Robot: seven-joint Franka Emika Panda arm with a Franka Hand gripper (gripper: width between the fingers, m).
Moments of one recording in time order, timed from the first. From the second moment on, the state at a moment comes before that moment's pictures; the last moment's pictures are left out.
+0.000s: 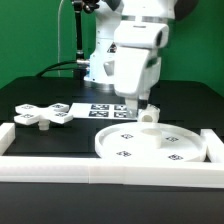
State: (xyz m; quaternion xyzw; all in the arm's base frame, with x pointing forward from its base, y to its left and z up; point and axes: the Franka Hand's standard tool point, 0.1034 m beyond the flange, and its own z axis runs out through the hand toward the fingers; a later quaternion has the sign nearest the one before) arm 0.517 0.005 0.067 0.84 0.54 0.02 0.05
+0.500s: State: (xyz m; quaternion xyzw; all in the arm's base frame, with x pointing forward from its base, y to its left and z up) arm 0.483 -0.001 0.063 0.88 0.47 0.03 0.04
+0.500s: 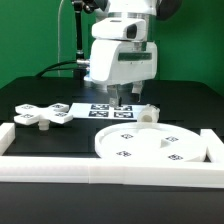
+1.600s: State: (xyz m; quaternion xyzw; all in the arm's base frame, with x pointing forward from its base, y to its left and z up) arm 0.479 0.005 0.053 1.00 -0.03 0.04 -0.01
